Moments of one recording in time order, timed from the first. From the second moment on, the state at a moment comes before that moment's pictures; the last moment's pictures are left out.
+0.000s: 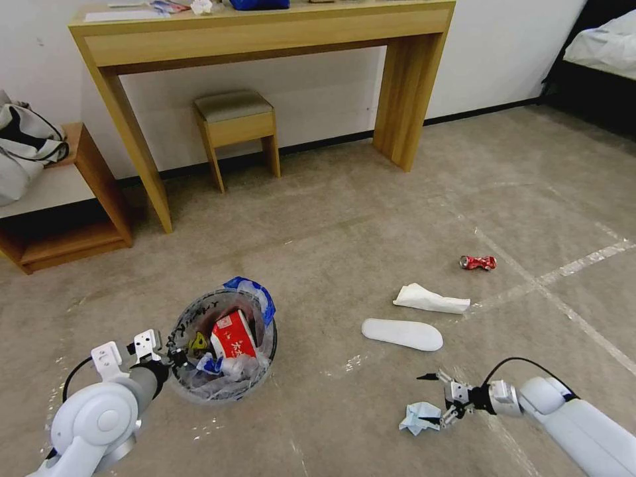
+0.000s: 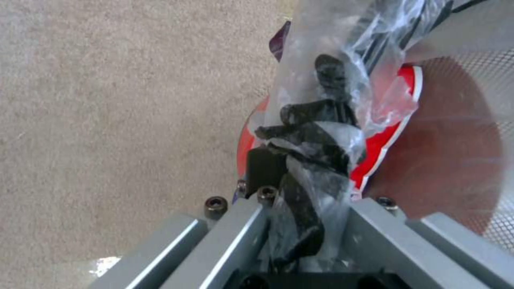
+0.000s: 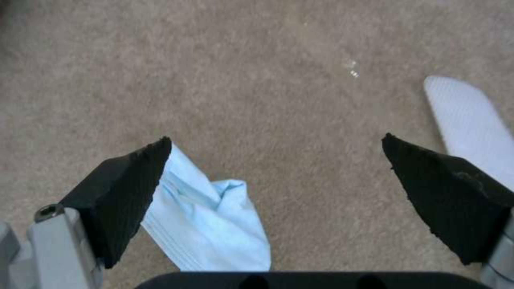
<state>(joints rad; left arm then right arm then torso) 1.48 -0.98 -0.61 -2.11 -1.27 0.59 -0.64 -0.84 0.80 -0.08 0.88 0.20 0.63 -0.97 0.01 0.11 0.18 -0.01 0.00</state>
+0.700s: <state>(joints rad) 1.50 -1.01 -0.61 -2.12 -1.24 0.59 -0.64 -0.91 0.82 -0.09 0.93 0.18 0.63 -0.97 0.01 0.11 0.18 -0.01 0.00</state>
